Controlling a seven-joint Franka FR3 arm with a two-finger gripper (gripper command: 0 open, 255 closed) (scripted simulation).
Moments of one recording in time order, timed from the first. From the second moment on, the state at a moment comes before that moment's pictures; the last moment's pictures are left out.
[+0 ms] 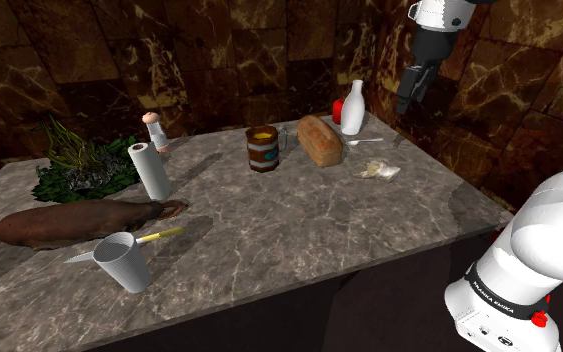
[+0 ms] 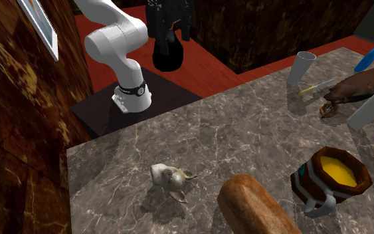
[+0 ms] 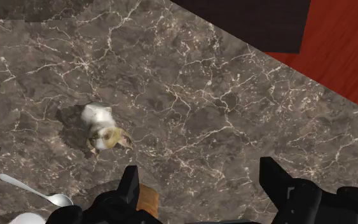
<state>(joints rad) -0.02 -0.79 -0.06 -2.41 -0.05 1.70 -0.17</state>
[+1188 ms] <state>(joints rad) -0.09 -0.33 -0.24 -2.45 -0.03 2.17 -0.23</state>
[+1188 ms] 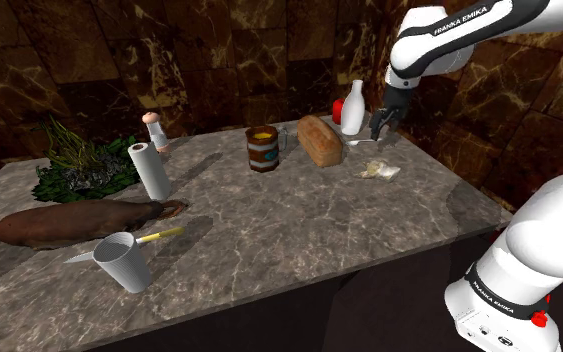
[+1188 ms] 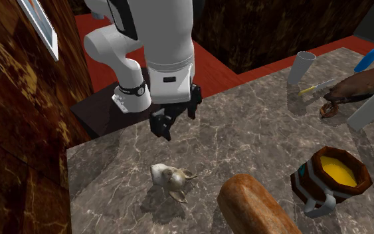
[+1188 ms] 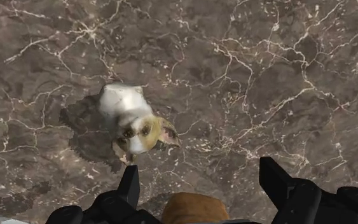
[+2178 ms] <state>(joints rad) -0.15 0.22 -0.33 -2.24 0.24 2.43 -0.42</state>
